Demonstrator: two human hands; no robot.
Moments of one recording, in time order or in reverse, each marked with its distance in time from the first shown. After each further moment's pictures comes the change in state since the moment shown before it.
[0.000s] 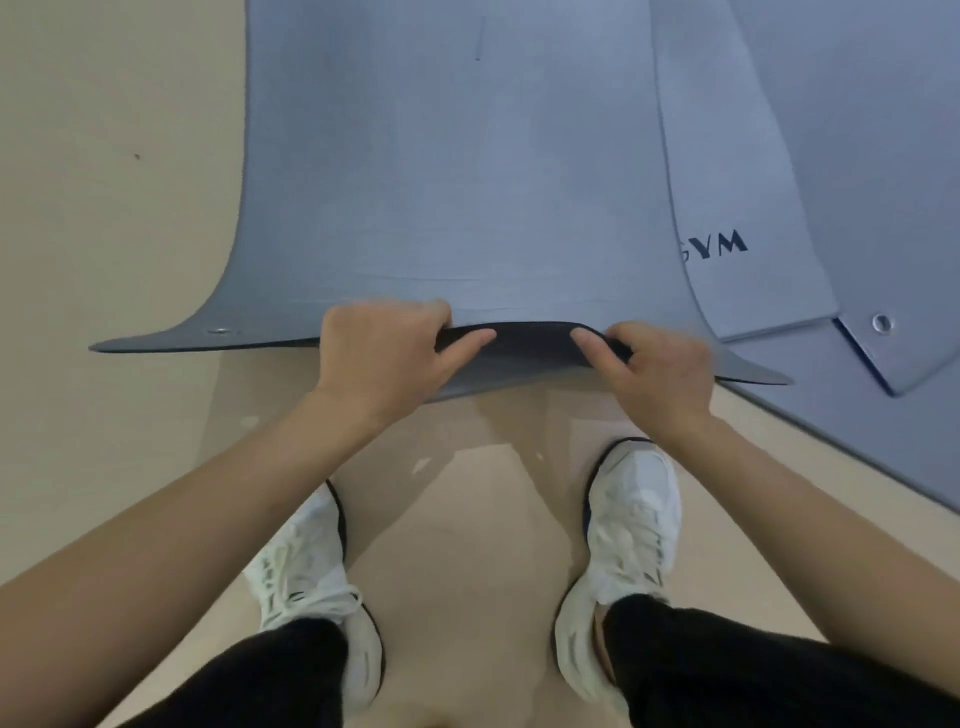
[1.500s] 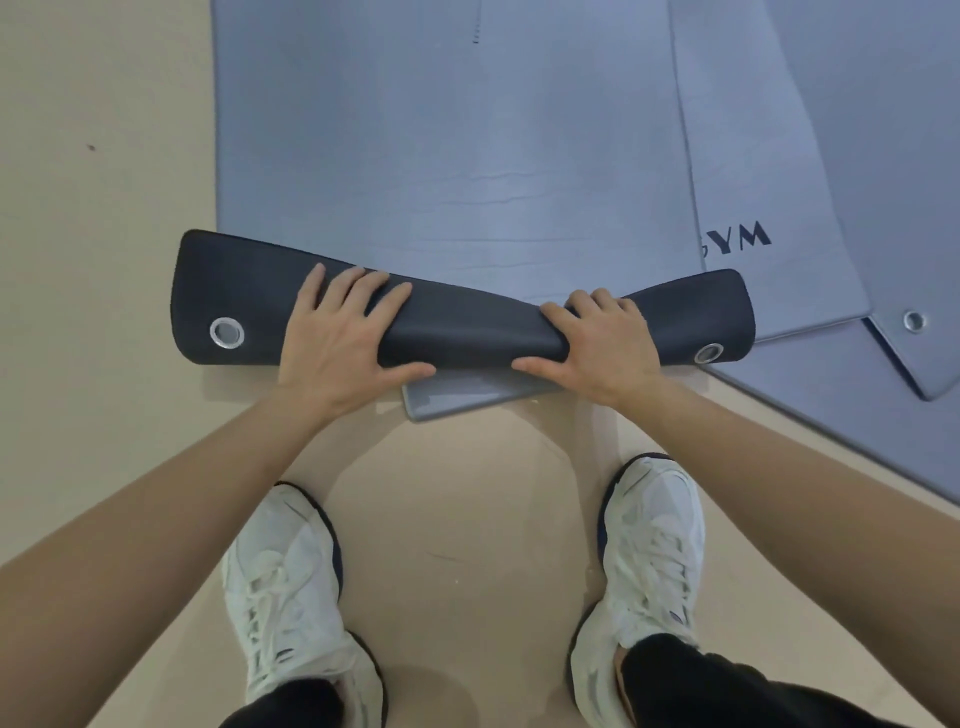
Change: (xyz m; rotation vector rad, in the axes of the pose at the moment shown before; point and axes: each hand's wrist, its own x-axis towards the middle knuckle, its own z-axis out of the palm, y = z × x) left_hand -0.002 -0.076 0.091 0.069 -0.339 0.098; right_hand 0.048 0.013 0.090 -0.301 -0.328 -0.246
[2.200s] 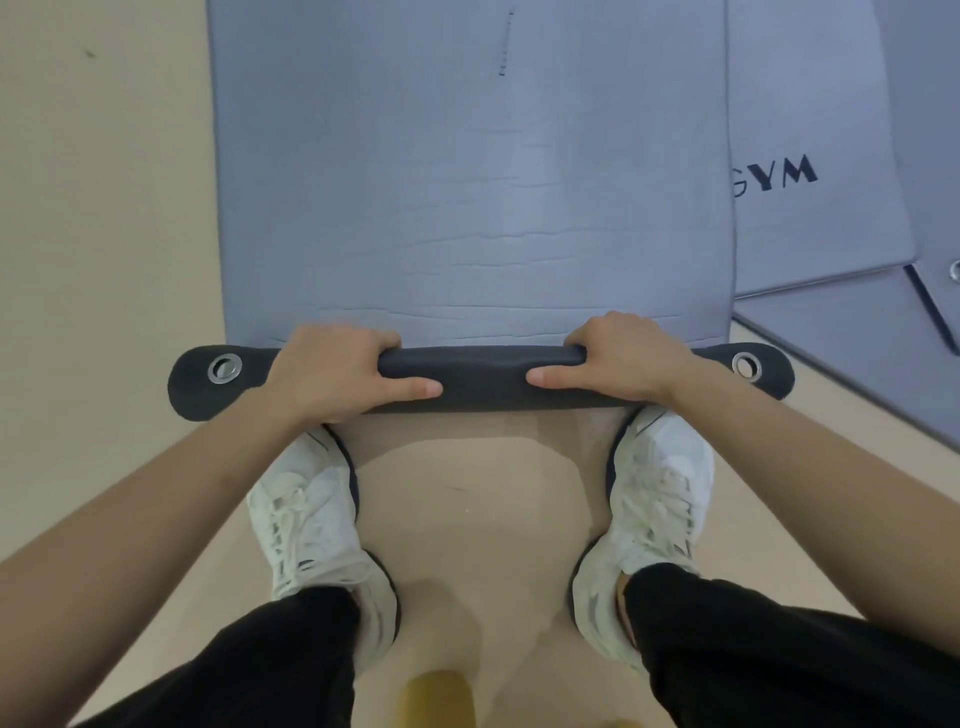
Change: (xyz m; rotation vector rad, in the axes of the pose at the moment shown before) left_hand -0.066 0.016 -0.024 -0.246 -0.484 -0.081; right_hand -0.043 -0.020 -0.028 0.303 -0.593 -0.031
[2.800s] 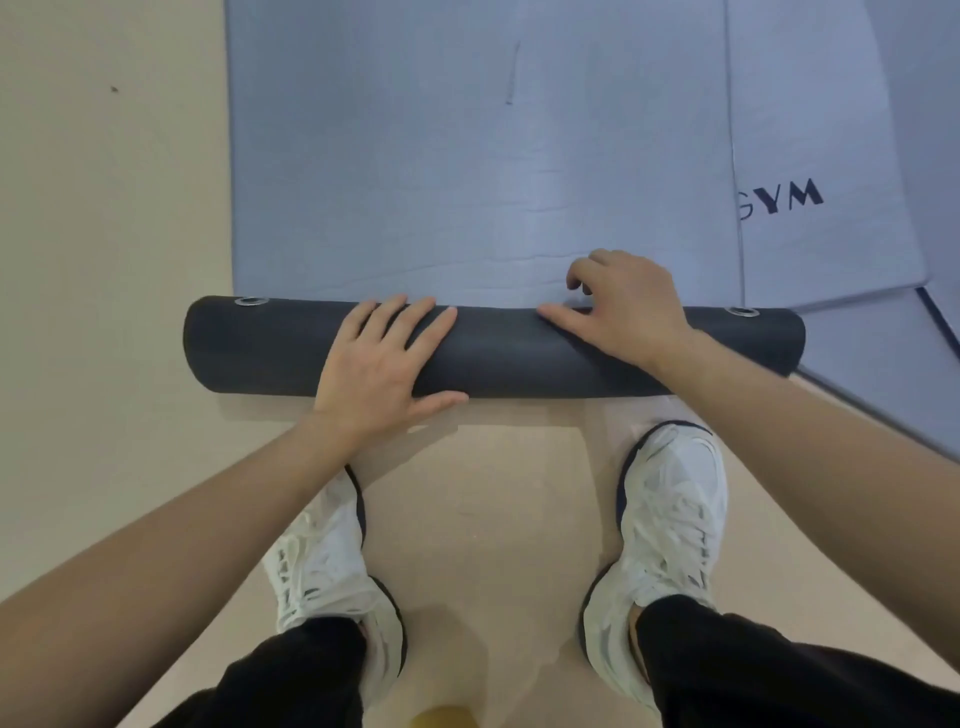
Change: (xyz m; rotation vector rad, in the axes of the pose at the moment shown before) left_hand 0.022 0.009 0.034 0.226 0.460 0.181; right_hand 0.047 0.005 -0.025 -0.130 0.532 -0.014
